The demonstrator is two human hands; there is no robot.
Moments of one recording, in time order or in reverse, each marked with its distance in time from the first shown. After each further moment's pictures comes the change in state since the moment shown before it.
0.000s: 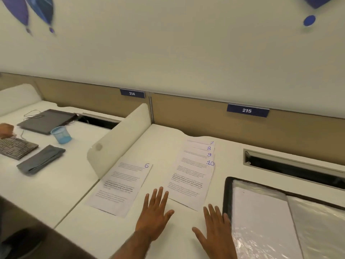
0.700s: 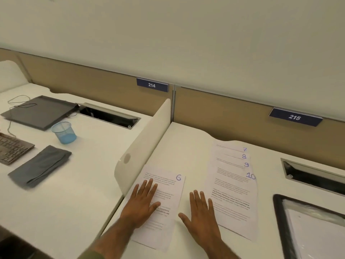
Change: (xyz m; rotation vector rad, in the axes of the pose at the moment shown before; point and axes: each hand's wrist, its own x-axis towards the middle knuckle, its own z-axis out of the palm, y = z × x) left_hand 0.082 -0.276 0.047 -0.083 -0.125 0.073; right_hand 0.161 -0.228 0.043 -0.044 -0.163 -0.039
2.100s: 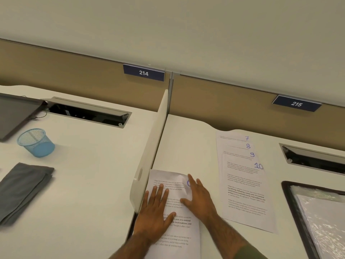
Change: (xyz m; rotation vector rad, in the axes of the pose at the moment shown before) left_hand 0.022 -0.044 0.013 -0.174 -0.003 0.151; right_hand 0.106 -0.087 -0.009 0.440 -0.043 0.255
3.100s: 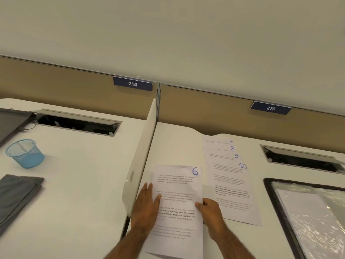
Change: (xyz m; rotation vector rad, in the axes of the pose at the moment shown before) left_hand 0.016 0.021 -0.049 -0.539 0.028 -0.359; right_hand -0.066 0.027 -0.027 0.786 0.159 0.456
